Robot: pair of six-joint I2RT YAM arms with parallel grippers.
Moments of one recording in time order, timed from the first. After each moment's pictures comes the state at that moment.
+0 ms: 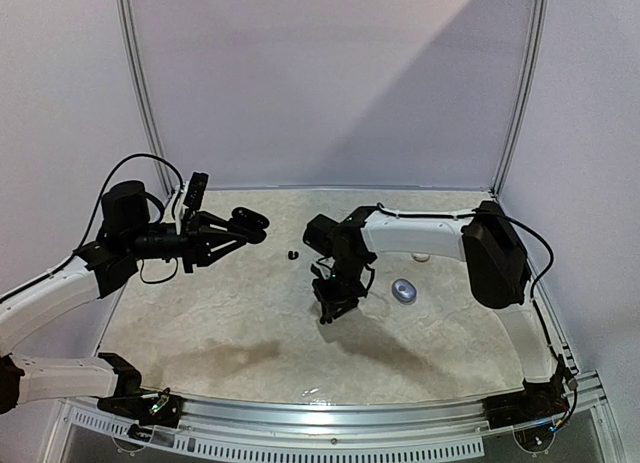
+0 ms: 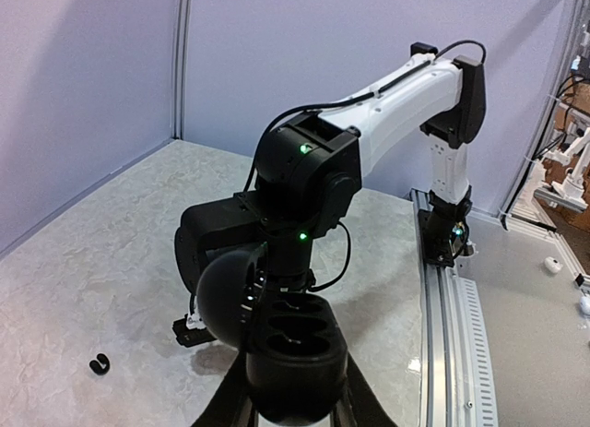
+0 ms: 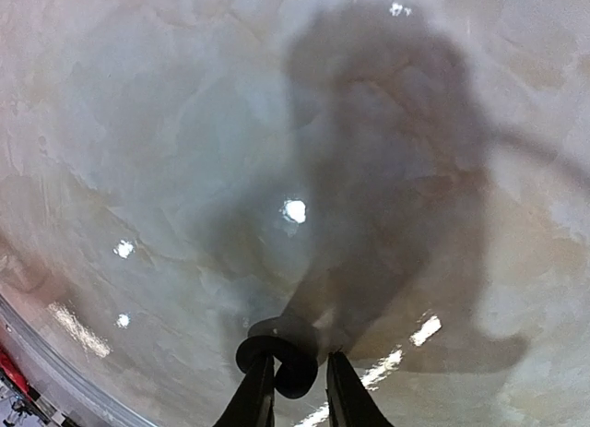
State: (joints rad) left arm -0.42 0.99 0.67 0.14 0.88 -0.02; right arm 0.94 2.32 1.90 -1.01 -0.24 0.54
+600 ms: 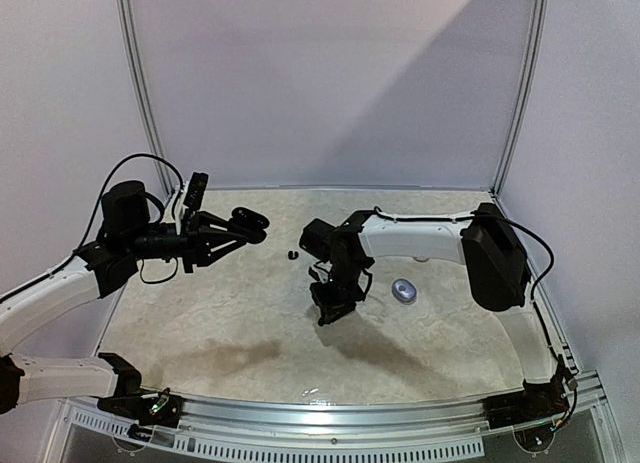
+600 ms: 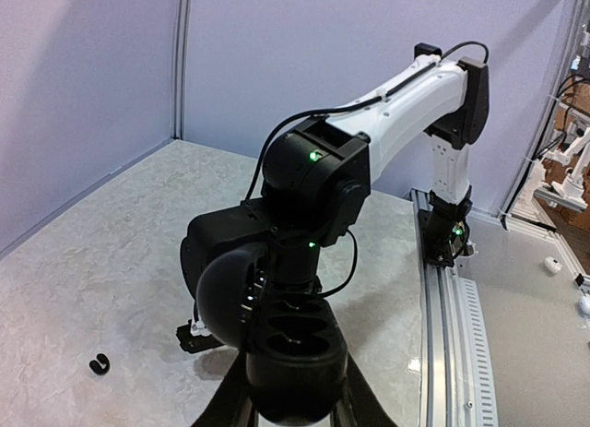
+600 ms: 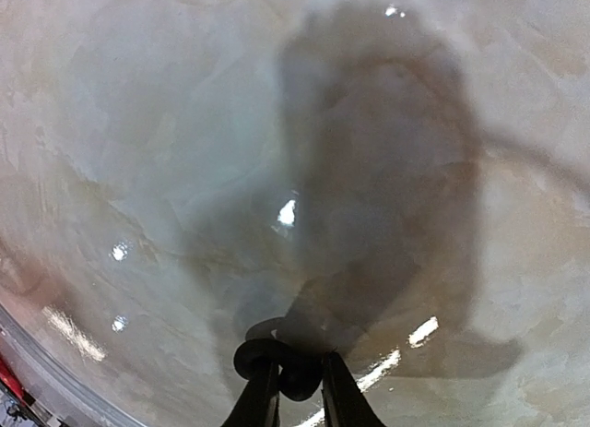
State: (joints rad) left arm -0.42 0.99 0.67 0.14 0.88 -0.02; right arm 0.97 2.32 1.88 -0.99 -0.22 0.56
